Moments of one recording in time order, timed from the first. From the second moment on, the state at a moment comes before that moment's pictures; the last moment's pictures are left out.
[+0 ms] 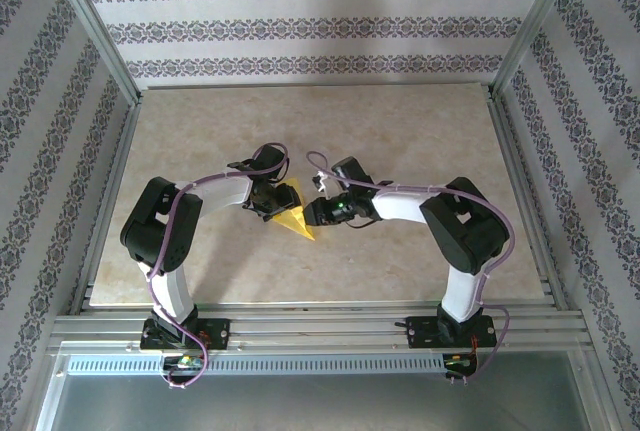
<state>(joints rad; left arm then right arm) -0.46 1.83 1.09 -0.49 0.21 -0.86 0.63 1.84 0.95 -0.04 -0.63 0.47</state>
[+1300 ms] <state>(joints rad) -0.46 1.84 1.10 -0.49 0.21 -0.87 0.70 1.89 1.03 -0.16 -0.43 0.38</state>
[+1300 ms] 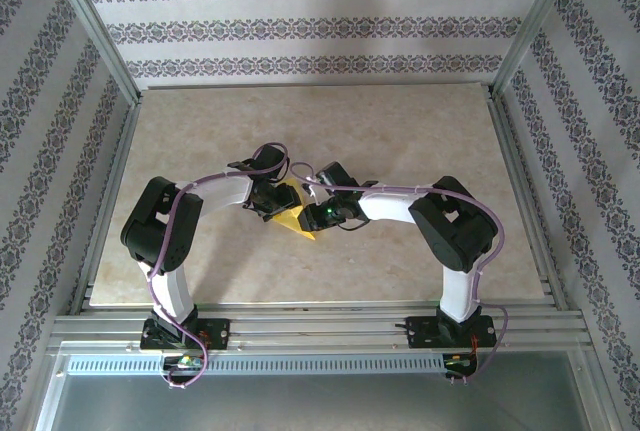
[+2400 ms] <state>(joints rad) -0.46 1.83 1.09 -0.49 0.21 -0.87 0.60 1.95 1.02 -0.09 -0.67 0.46</state>
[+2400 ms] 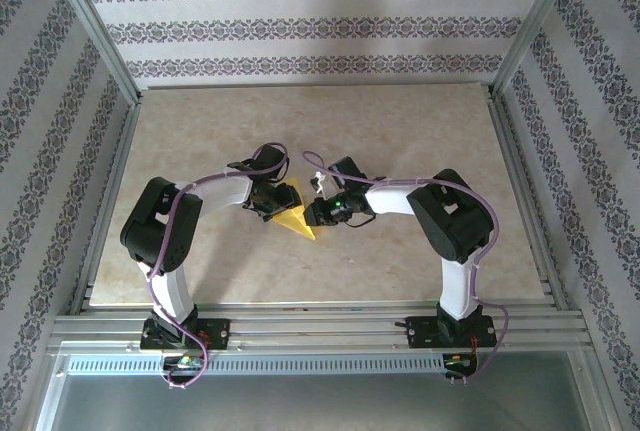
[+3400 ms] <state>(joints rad) -0.45 1.60 0.96 -0.27 0.32 -0.80 0.58 1.97 1.03 -0.08 -0.72 0.47</state>
